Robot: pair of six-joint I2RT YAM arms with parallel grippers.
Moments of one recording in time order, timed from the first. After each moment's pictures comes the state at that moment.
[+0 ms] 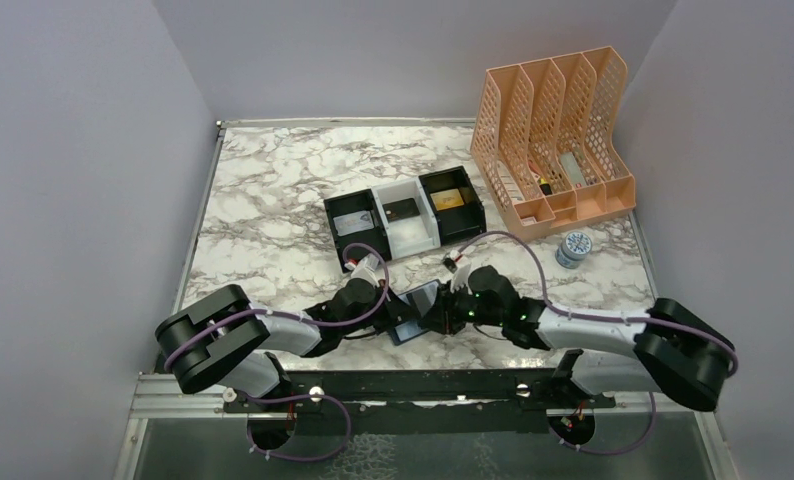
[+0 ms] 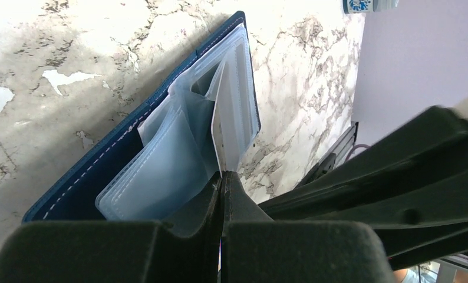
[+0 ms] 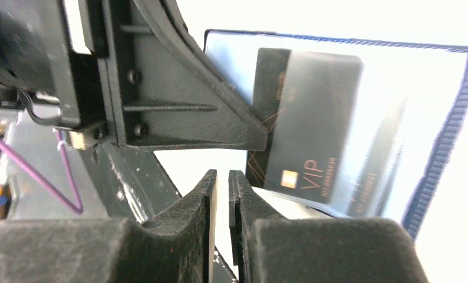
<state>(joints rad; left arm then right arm) -0.94 1.42 0.25 0.68 0.04 -1.23 0.93 1.29 0.35 0.39 -0.28 0.63</state>
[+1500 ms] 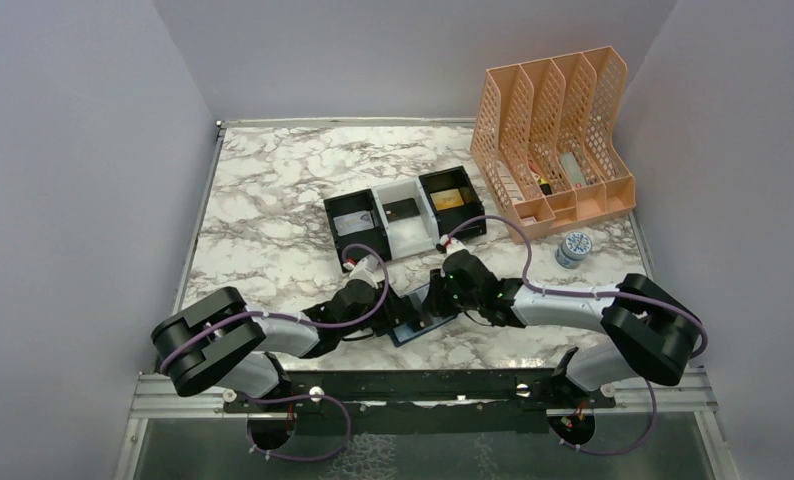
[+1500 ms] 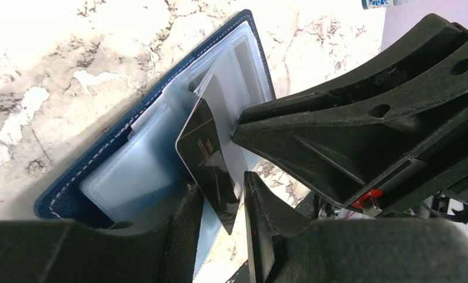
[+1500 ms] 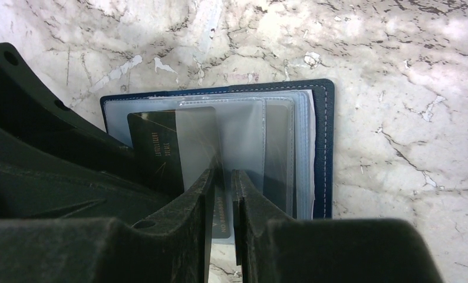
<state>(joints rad) -0.94 1.39 0.24 0.64 0.02 -1.16 0.91 1.43 0.56 0.10 0.01 0.62</state>
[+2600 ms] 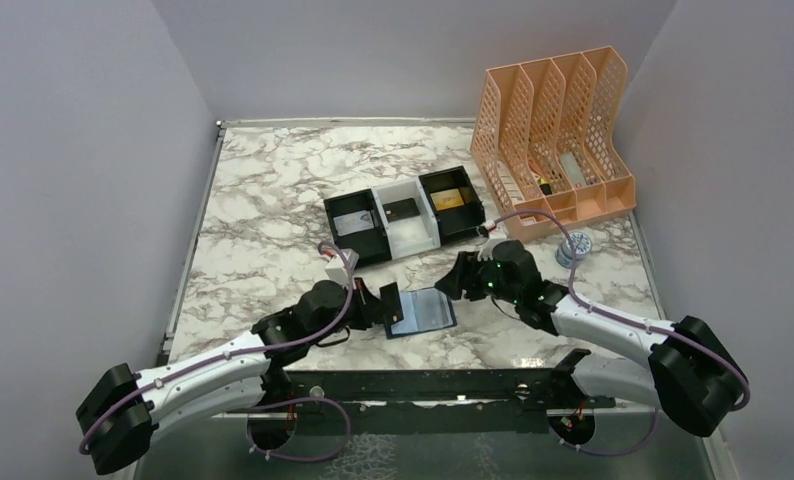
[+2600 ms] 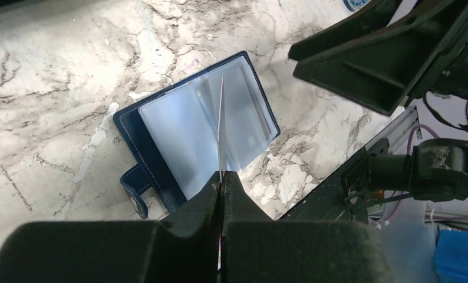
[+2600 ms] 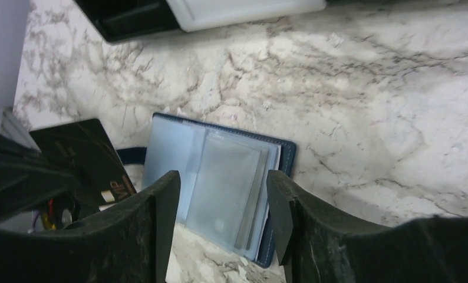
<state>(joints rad) -0.94 0.78 0.27 0.03 -0.10 -0.89 0.68 1.15 0.45 0.16 -0.11 0.60</state>
